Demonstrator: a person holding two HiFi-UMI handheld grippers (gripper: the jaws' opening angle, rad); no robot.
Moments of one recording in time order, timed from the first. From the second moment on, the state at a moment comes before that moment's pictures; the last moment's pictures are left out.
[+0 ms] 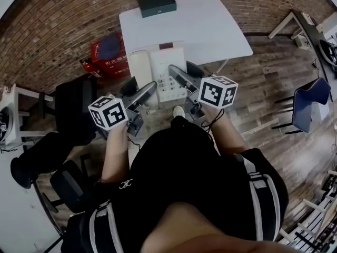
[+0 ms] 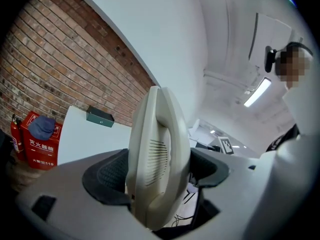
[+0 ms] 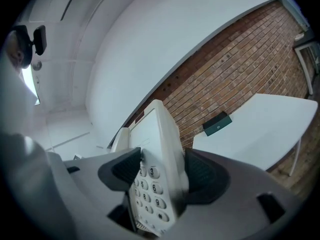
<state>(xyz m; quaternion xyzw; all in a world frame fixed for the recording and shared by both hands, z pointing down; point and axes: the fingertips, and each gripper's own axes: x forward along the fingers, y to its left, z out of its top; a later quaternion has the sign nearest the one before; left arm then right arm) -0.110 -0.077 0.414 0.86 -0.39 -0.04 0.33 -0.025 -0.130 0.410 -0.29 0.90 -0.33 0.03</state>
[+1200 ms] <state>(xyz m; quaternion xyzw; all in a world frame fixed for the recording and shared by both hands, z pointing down) -0.133 -0.323 0.520 0.79 -0.39 0.00 0.48 -0.053 -0.385 0.522 -0.27 0.85 -0.45 -0.07</state>
